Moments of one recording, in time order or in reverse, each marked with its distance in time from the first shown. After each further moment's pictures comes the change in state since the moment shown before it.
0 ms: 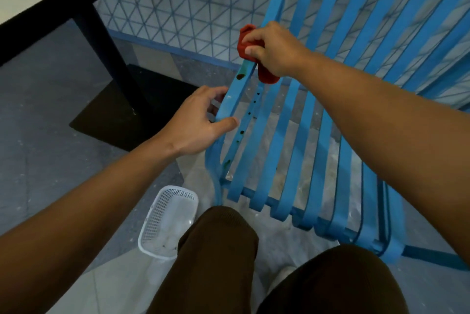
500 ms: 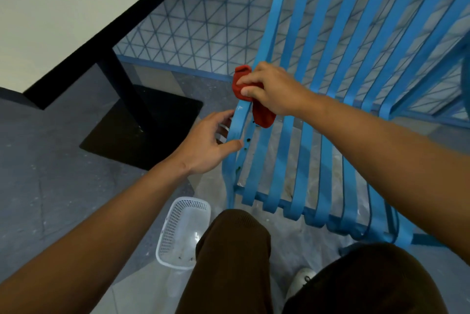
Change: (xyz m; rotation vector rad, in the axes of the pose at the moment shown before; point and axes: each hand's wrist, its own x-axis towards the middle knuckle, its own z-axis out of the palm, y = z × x) left_hand -0.026 -0.003 -0.010 -0.108 -0.097 0.026; right_hand -0.062 -0.035 0.012 0.028 -0.007 -0.086
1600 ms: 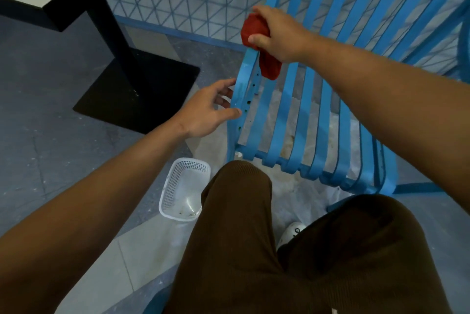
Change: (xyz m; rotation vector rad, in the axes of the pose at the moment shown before) left_hand -0.040 -0.013 -0.004 -0.080 -0.129 -0.101; right_hand -0.006 -0.027 -0.008 -0.031 -0.015 0.140
